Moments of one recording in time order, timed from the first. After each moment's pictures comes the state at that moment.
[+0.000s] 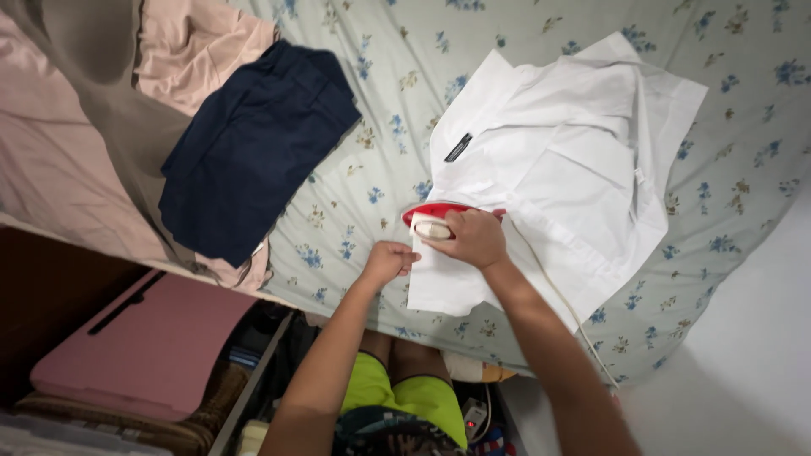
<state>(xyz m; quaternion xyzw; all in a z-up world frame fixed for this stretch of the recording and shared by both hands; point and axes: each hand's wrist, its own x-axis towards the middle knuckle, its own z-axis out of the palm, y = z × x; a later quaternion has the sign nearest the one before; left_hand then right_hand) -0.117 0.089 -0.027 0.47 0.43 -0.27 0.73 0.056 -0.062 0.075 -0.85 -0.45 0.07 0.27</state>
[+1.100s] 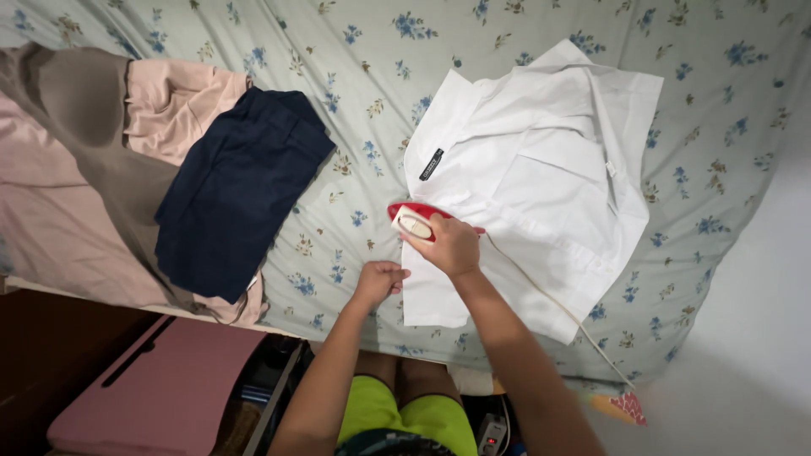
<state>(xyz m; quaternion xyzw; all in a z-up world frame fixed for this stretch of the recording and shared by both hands) -0.118 0.088 -0.022 0.49 0.43 -0.27 0.71 0.040 -0.042 0.085 -0.92 -0.27 0.04 0.27</state>
